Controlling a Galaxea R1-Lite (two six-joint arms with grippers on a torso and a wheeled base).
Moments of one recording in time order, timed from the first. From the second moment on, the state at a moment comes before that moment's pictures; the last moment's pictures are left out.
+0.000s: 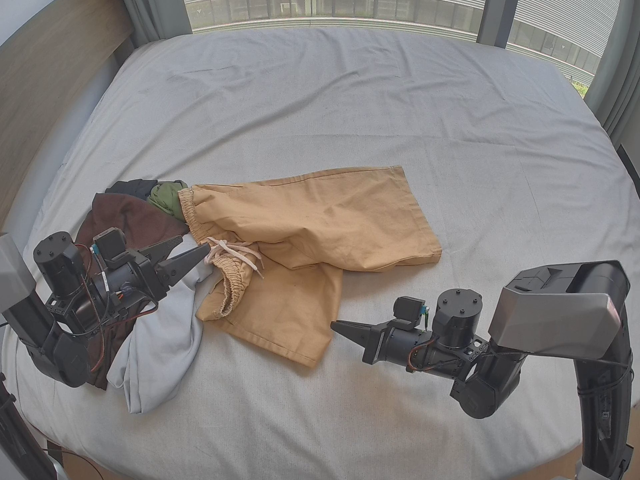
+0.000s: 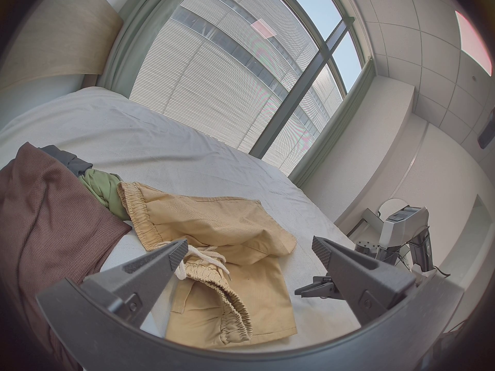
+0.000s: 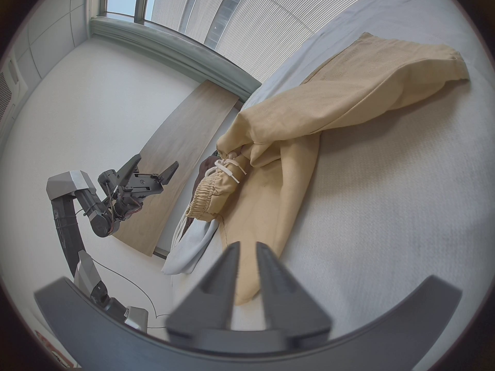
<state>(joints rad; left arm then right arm) -0.05 1.94 -0.46 -1.54 -0.67 -0.33 0.59 2.41 -0.74 -1.53 0.42 0.55</state>
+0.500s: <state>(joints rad) -0.05 1.94 -0.45 -1.54 -0.67 -0.33 0.58 2.46 -0.95 -1.34 0.42 0.55</state>
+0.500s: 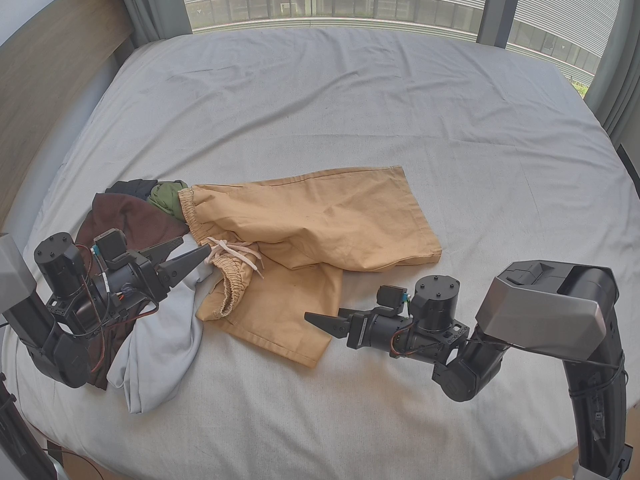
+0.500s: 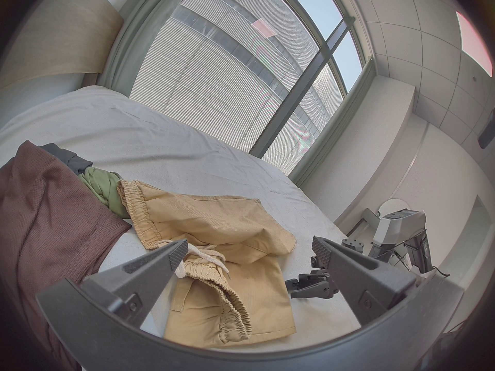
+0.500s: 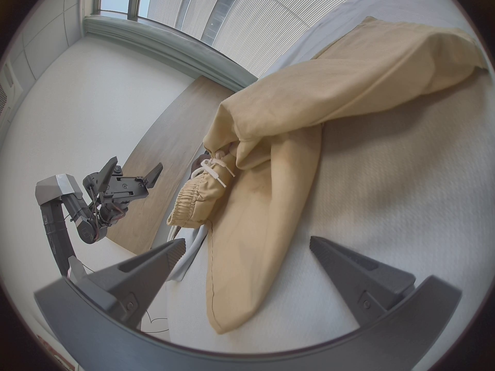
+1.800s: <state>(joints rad) -0.05 1.94 -0.45 -1.54 -0.67 -0.34 0.63 2.39 -0.86 -1.37 0.45 0.67</state>
